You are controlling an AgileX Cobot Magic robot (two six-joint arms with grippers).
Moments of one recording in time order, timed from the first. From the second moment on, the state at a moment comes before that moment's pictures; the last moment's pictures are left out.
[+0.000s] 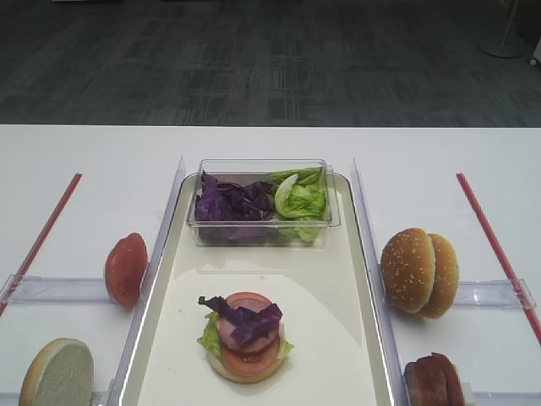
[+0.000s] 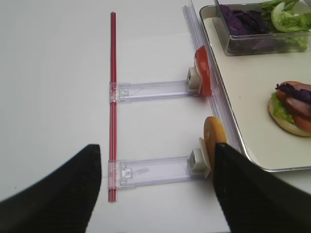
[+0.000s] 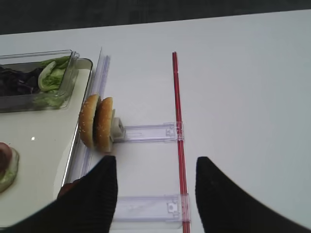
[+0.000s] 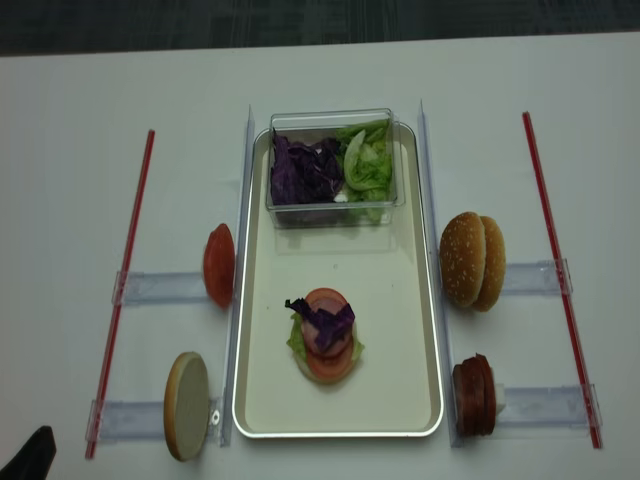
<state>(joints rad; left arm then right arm) -0.07 -0.02 -0.50 -0.02 1.17 -0.05 0.00 0.03 -0.56 0.06 1.12 0.06</state>
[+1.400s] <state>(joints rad) -0.07 -0.02 -0.50 -0.02 1.17 -0.05 0.00 0.49 -0.69 0.33 1.27 0.05</state>
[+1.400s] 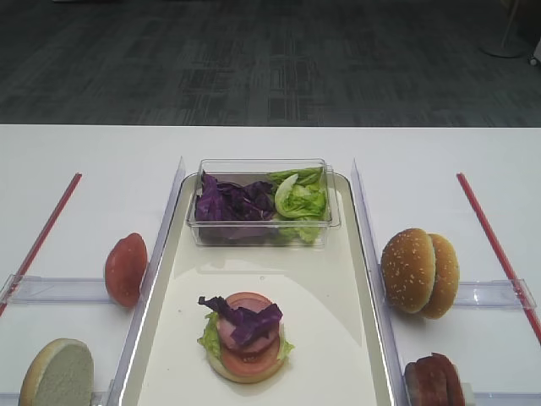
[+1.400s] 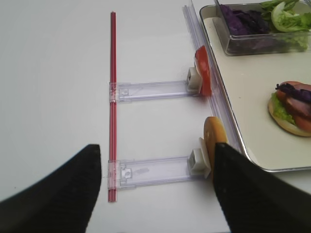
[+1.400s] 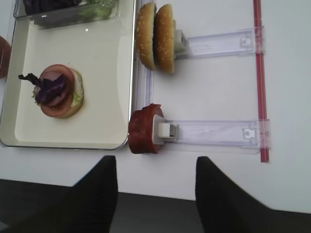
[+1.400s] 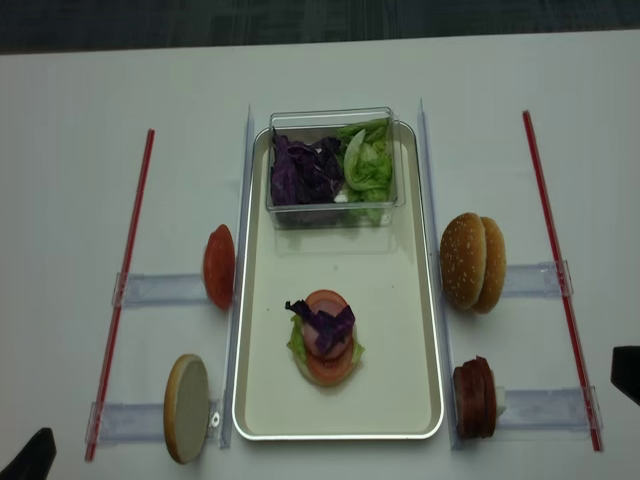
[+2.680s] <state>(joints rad) -0.07 -0.02 -0.50 -0.02 1.17 -0.05 0.07 0.92 -0.69 0.42 1.24 -0.06</state>
